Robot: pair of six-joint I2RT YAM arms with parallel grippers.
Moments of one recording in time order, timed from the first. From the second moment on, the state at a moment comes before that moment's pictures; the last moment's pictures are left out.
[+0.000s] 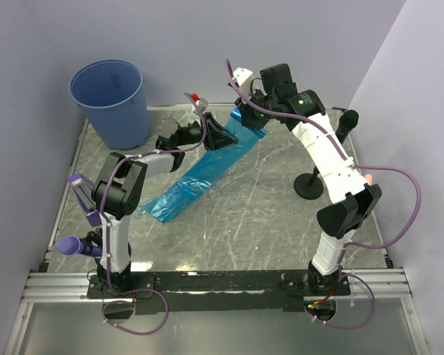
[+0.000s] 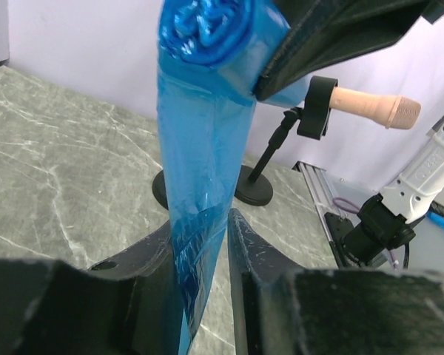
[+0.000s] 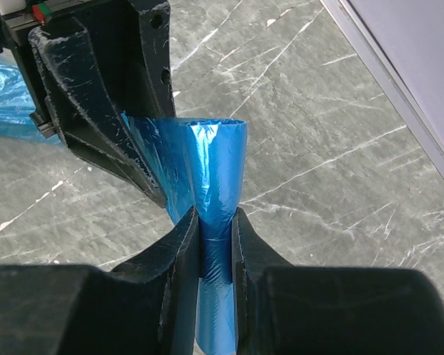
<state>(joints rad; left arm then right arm) -0.42 2.07 1.32 1.19 1.06 -0.76 0.46 1.79 2.12 -1.01 -0.22 -0.40</state>
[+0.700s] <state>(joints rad) -0.41 2.09 1.32 1.23 1.01 -0.84 0.46 1.81 2.12 -1.01 -0.20 -0.40</state>
